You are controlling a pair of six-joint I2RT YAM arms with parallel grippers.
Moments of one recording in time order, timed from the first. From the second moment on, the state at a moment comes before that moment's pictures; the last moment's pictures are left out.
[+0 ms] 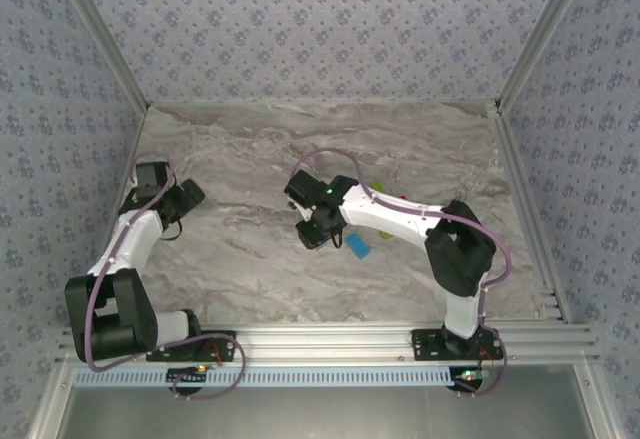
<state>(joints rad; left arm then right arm) 0.13 1.28 0.79 -0.45 -0.01 -0.57 0.92 1.87 1.45 -0.88 -0.02 0.27</state>
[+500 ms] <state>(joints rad) 0.13 1.28 0.79 -0.45 -0.01 -0.57 0.91 1.91 1.46 -0.87 -0.02 0.28</state>
